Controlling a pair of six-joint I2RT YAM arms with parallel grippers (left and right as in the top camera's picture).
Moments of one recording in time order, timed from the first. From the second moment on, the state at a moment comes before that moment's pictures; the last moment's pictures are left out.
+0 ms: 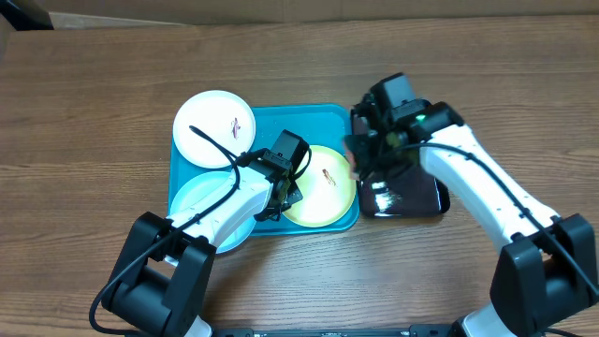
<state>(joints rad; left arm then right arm) -0.51 1.75 1.02 -0.70 -0.09 -0.97 0.42 1.74 1.35 -0.86 -0.23 0.20</state>
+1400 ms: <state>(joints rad) -0.51 1.75 1.02 -0.70 -0.09 -0.97 0.62 1.97 1.35 -0.73 0.09 0.20</state>
